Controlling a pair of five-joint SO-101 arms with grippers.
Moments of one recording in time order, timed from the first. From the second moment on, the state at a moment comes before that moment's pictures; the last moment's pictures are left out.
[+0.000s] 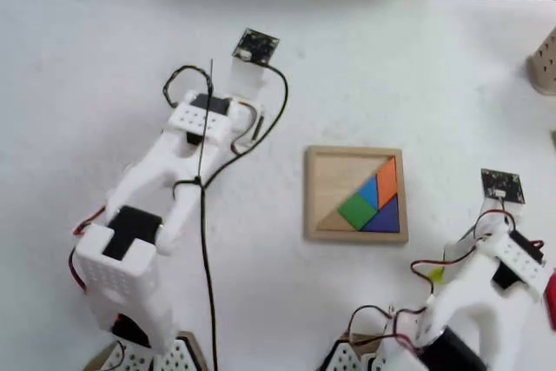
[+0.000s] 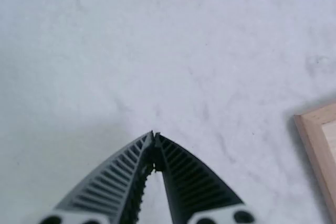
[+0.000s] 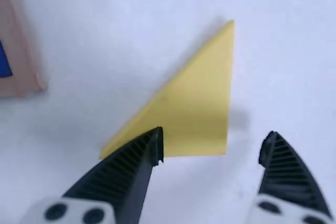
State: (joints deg) left arm 12.9 19.1 8.7 44.1 0.7; right arm 43.0 -21.2 58.6 51.8 38.7
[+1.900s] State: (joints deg) left arm 12.9 19.1 8.7 42.1 0.7; right arm 40.2 -4.9 37.7 54.5 10.9
